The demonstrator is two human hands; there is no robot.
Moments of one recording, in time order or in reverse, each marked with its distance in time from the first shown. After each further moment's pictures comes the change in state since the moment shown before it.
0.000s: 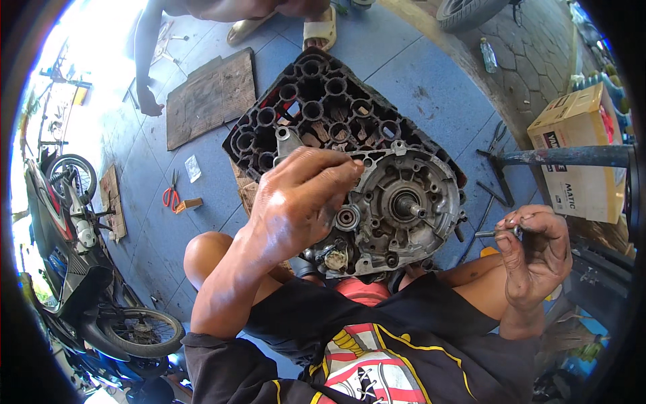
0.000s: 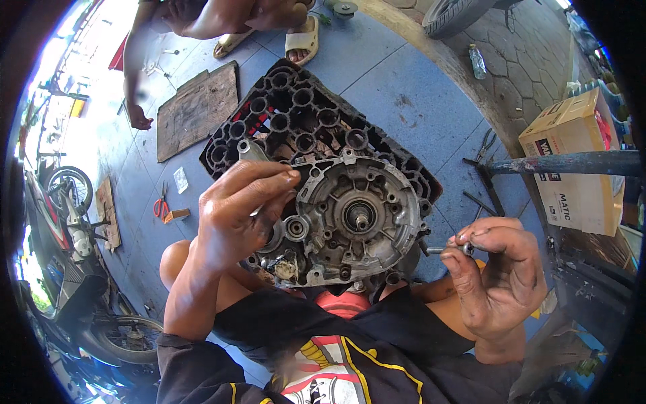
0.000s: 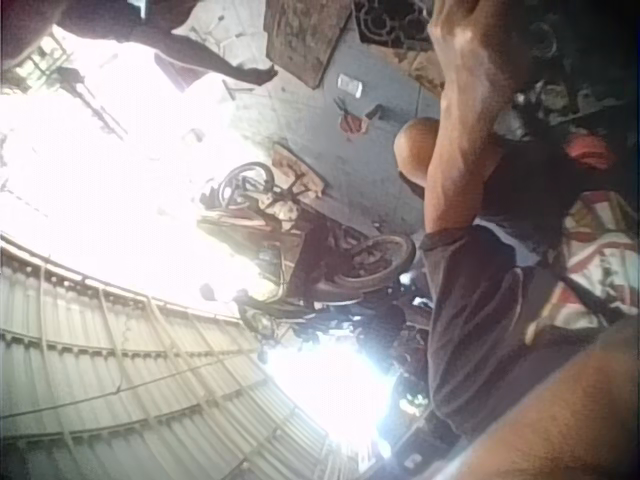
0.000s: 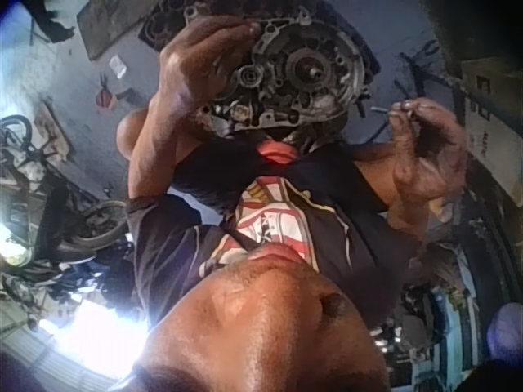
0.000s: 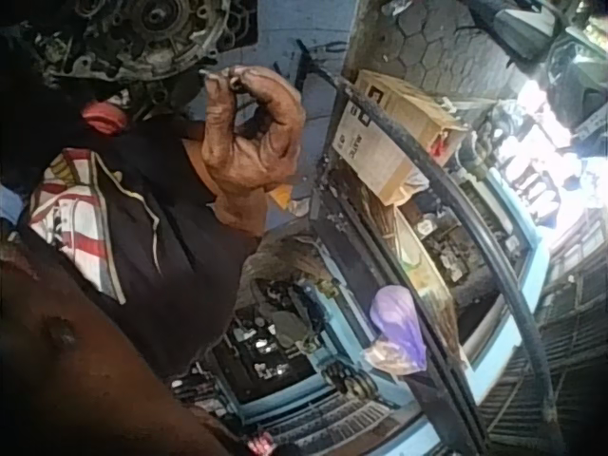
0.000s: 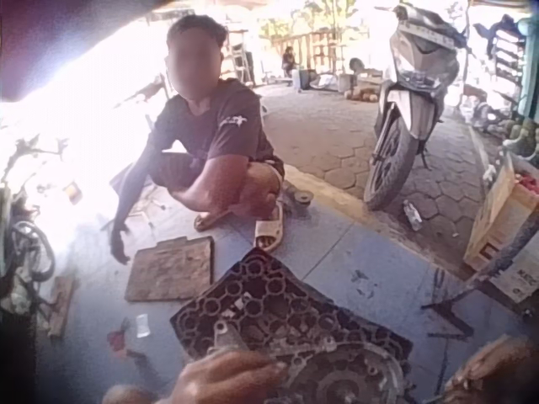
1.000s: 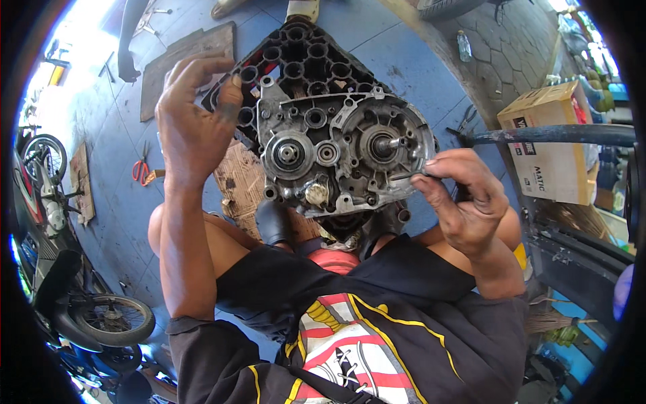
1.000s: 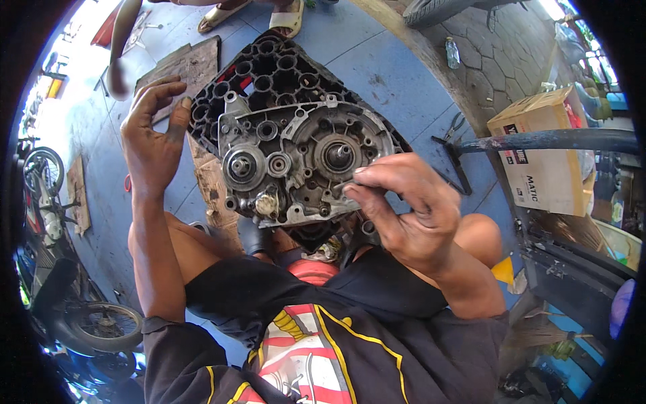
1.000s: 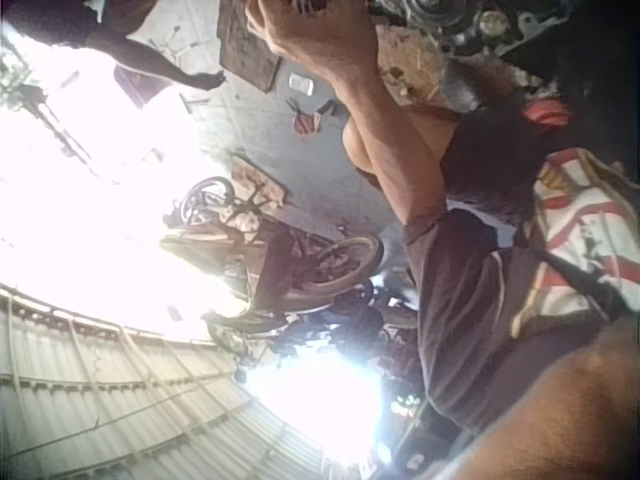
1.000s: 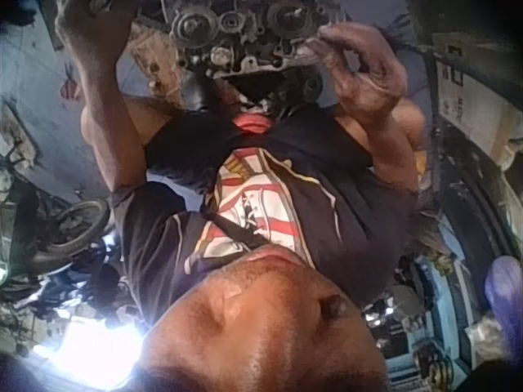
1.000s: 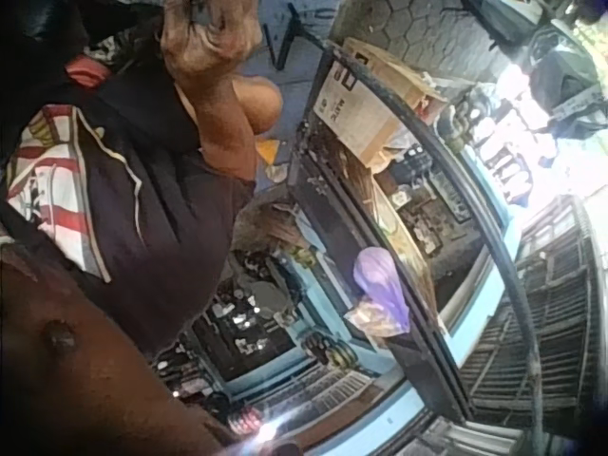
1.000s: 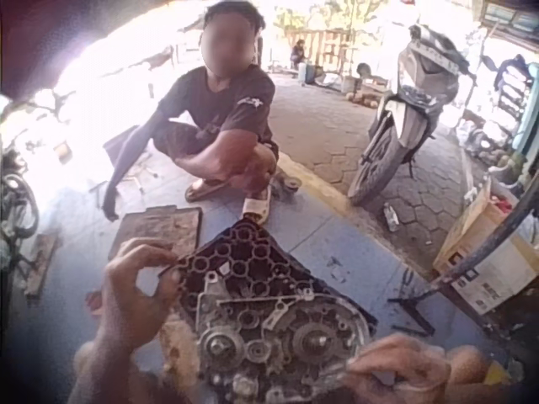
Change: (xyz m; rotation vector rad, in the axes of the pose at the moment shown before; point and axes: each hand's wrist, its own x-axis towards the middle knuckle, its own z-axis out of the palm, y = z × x) left_hand -0.028 -0.026 -0.056 0.212 0.399 -0.240; right_hand -0.007 0.002 0.051 -0.062 -0.114 -0.235
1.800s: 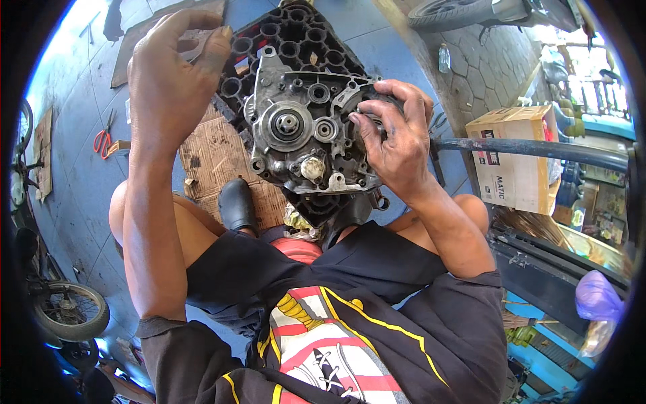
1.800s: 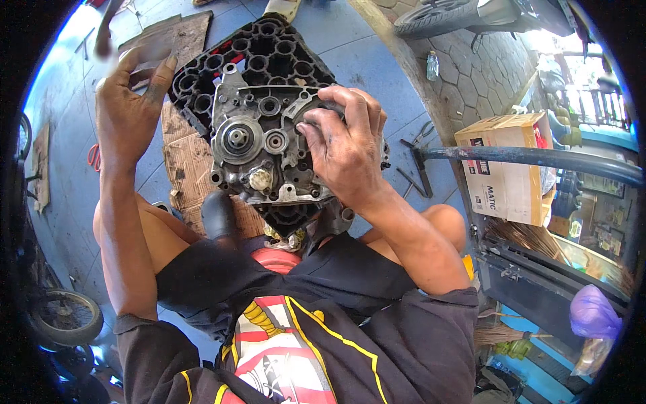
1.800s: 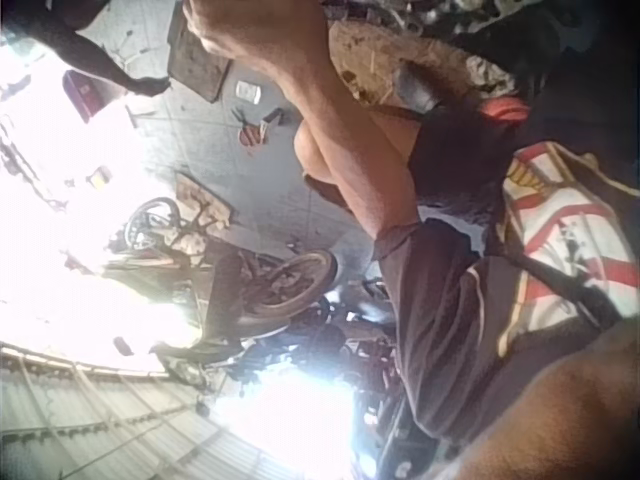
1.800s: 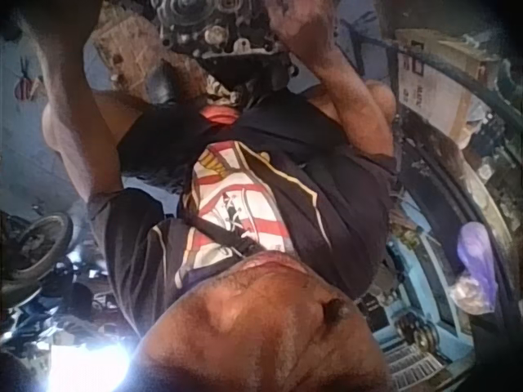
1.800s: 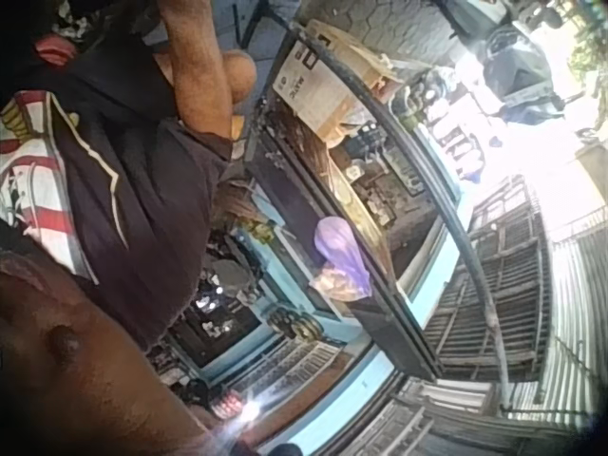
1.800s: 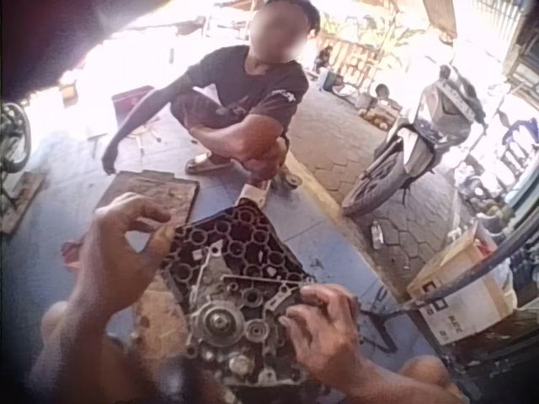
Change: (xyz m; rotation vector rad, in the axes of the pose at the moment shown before) left_hand -0.017 -0.010 -0.025 0.037 0.027 -0.199; right_hand 0.025 0.040 0.066 -0.580 -0.083 -0.302
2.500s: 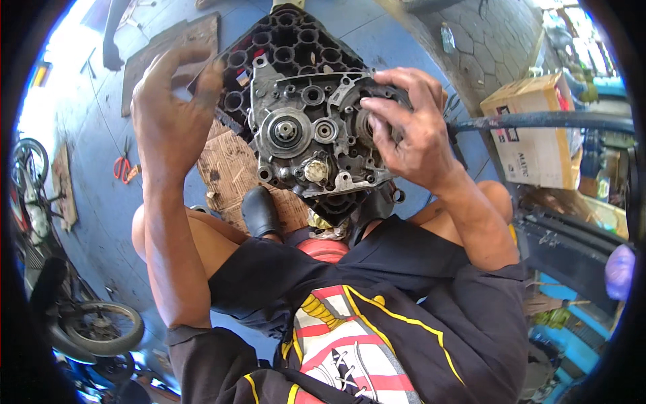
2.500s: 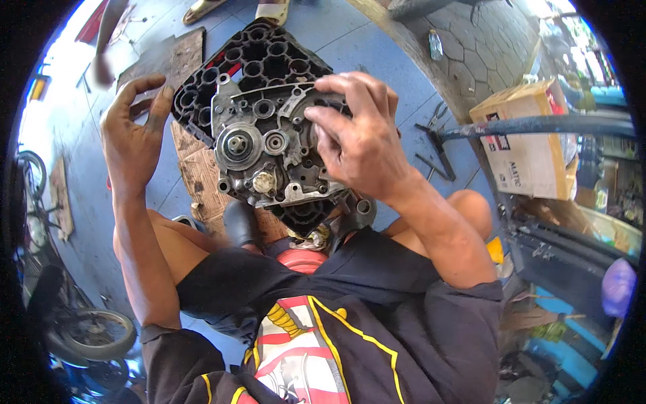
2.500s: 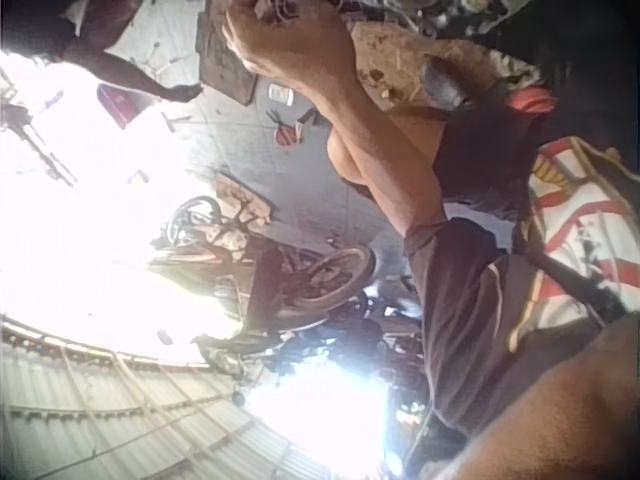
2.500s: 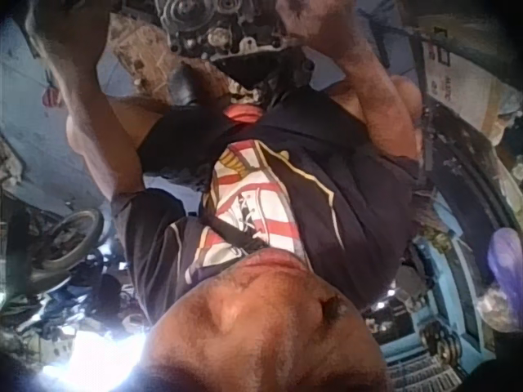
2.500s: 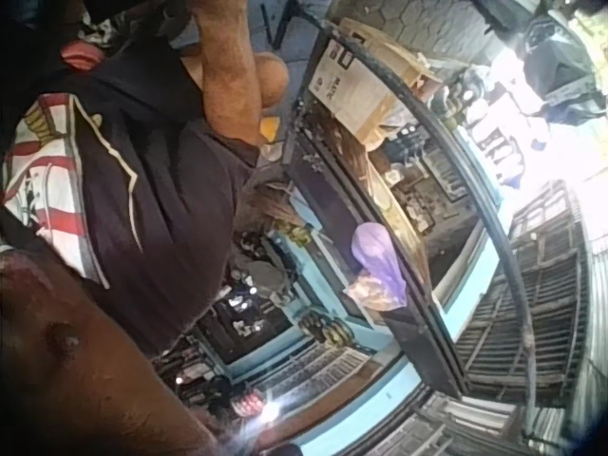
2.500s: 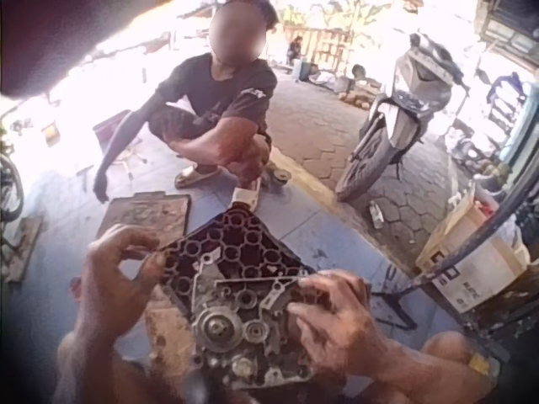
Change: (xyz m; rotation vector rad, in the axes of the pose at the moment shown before) left_hand -0.003 0.008 0.005 -0.039 -0.074 0.014; right_hand -0.001 0.010 -0.024 0.023 -0.065 -0.045
